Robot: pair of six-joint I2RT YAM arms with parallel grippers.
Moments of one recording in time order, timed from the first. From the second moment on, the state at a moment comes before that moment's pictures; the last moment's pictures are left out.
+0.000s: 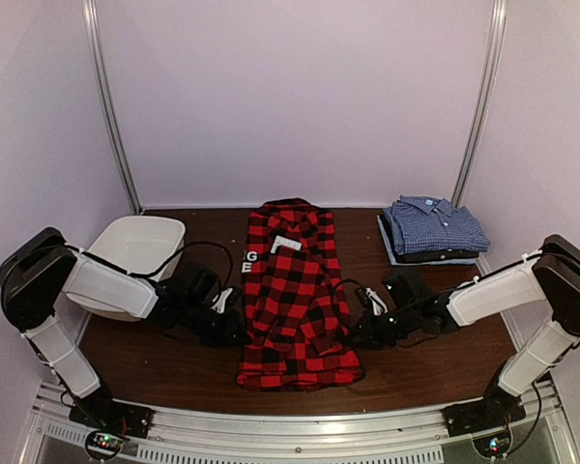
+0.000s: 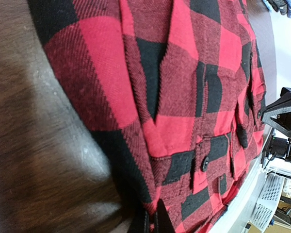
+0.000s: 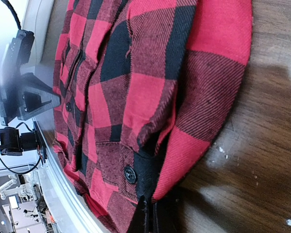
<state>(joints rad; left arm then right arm) -0.72 1.66 0.65 0.06 0.48 -0.73 0.74 1.56 0.57 0.15 -0.47 0.79</state>
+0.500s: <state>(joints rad) -0.66 1.60 0.75 0.01 0.60 -0.73 0.68 1.56 0.77 0.13 -0.54 0.84</state>
